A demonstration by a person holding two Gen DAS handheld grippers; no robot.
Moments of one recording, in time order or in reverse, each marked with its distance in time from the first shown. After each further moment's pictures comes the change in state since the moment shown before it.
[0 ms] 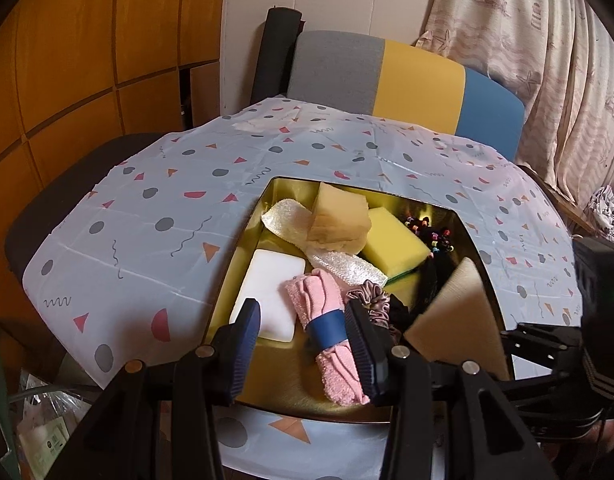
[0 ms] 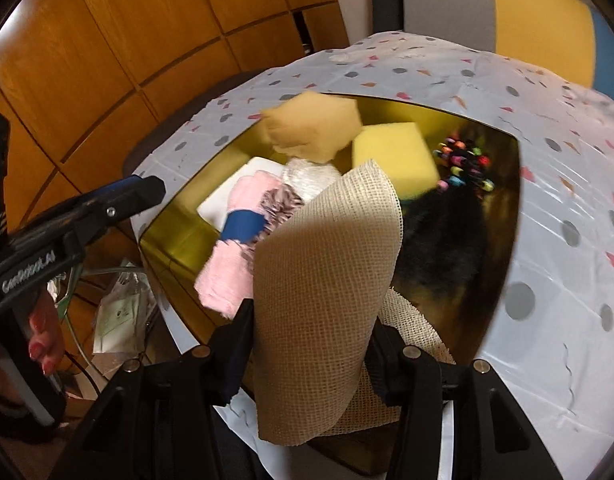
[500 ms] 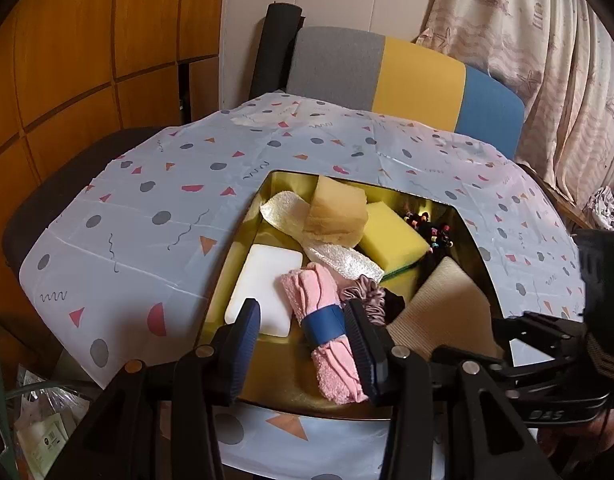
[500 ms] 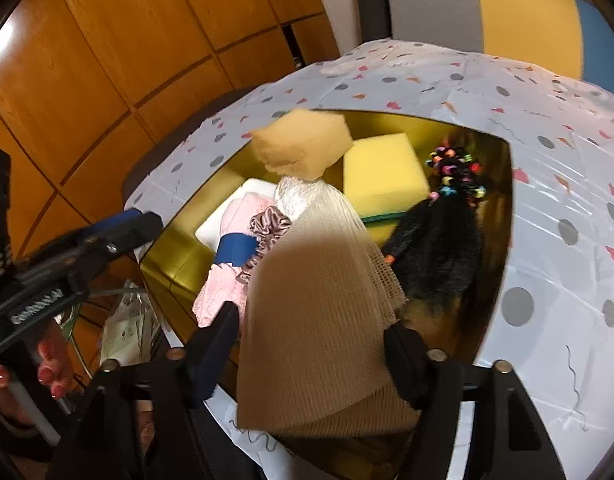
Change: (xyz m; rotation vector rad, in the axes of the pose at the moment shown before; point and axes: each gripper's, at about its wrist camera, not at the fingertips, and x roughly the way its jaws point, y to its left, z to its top) left arm 0.003 -0.001 -0.003 -0.006 0.018 -0.010; right arm -0.009 -0.011 0.002 0.067 -0.060 0.005
